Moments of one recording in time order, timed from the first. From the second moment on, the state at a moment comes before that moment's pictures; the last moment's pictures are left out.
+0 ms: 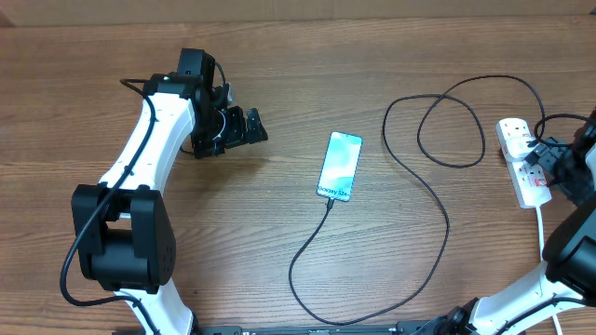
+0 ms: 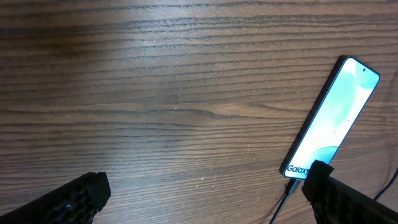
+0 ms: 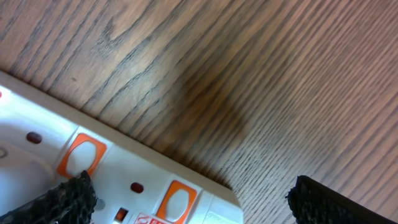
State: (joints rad) left arm -0.12 1.92 1.53 -1.01 0.33 -0.29; right arm -0.62 1.95 1.35 -0.76 0.16 0.28
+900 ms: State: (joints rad) left arm -0.12 1.92 1.53 -1.01 0.33 -0.29; right arm -0.63 1.96 1.35 -0.66 0.17 0.33
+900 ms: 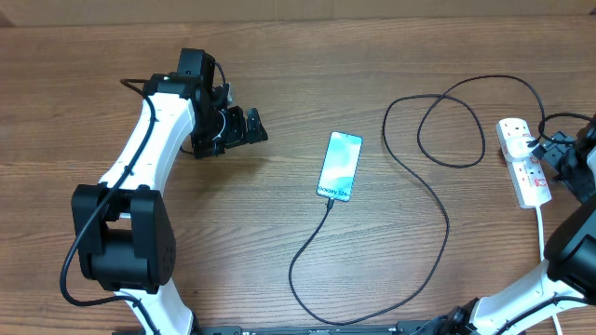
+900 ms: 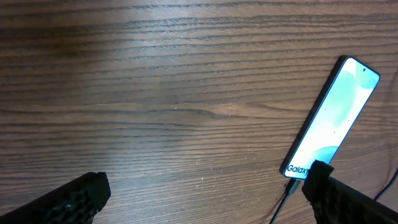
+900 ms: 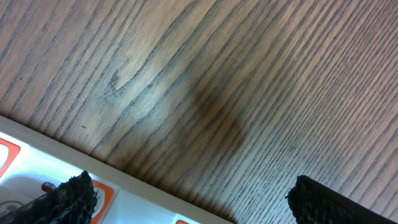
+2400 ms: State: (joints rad) left arm -0.12 1.92 1.53 -1.01 0.33 -0.29; right arm -0.64 1.99 1.35 -0.66 0.14 0.35
